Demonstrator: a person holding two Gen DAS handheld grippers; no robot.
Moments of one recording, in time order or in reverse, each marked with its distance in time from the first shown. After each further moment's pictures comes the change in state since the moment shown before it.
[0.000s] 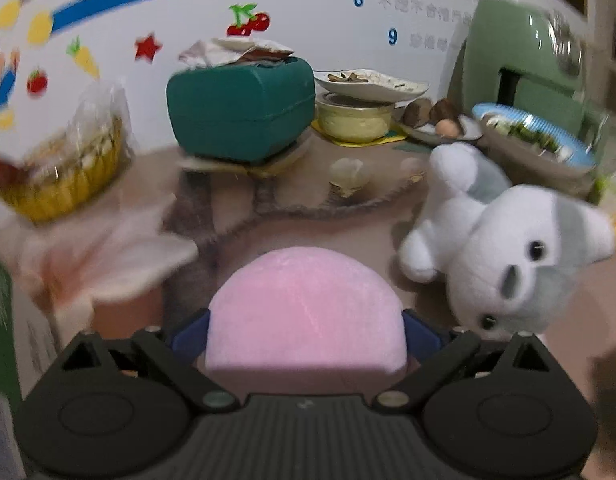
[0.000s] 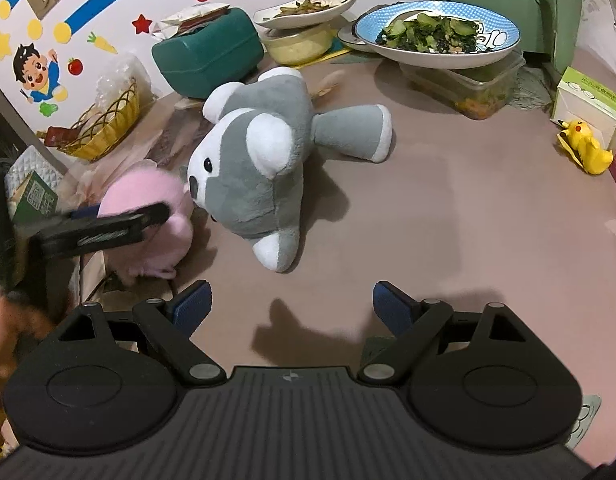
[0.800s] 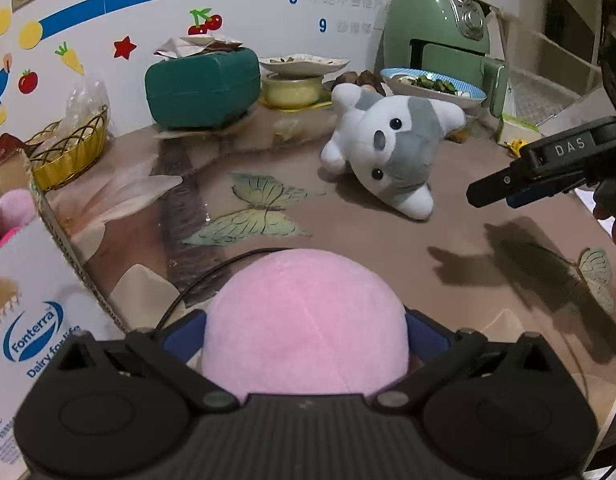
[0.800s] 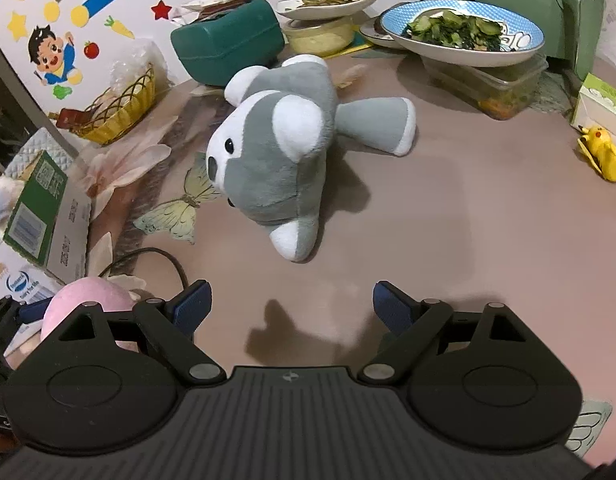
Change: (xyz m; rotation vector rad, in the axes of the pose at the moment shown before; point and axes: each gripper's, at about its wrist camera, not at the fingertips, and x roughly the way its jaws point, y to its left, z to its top) left arm -0.094 -0.001 -0.087 0.156 0.022 -0.078; right arm 0.008 0.014 -0.008 -0.066 0.016 0.024
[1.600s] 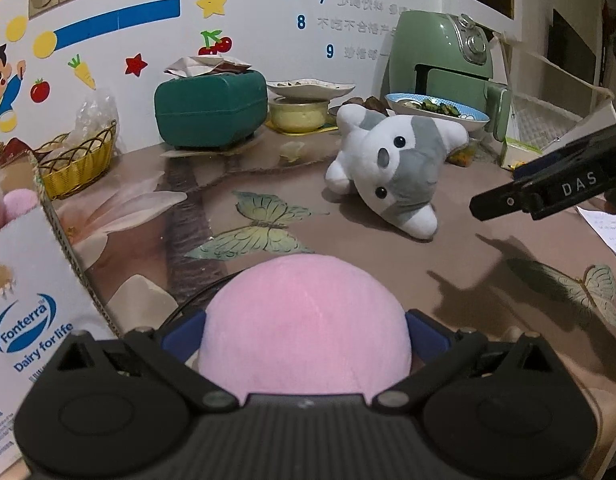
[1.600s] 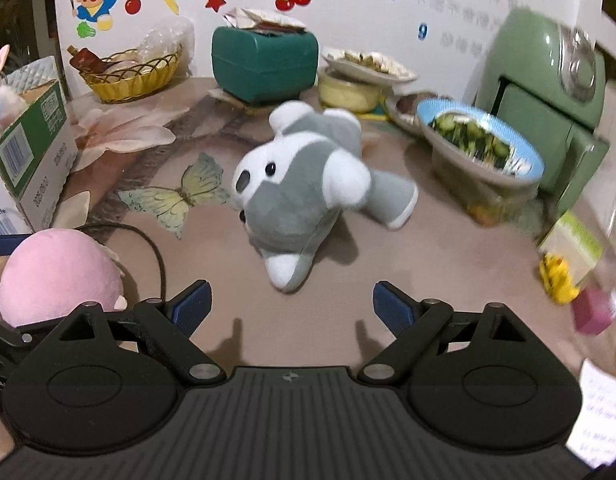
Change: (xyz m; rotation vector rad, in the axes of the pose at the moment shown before) left arm 0.001 -0.001 -0.014 -0.036 -0.108 0.008; right arm -0.015 0.056 -0.010 -0.356 -0.128 -0.209
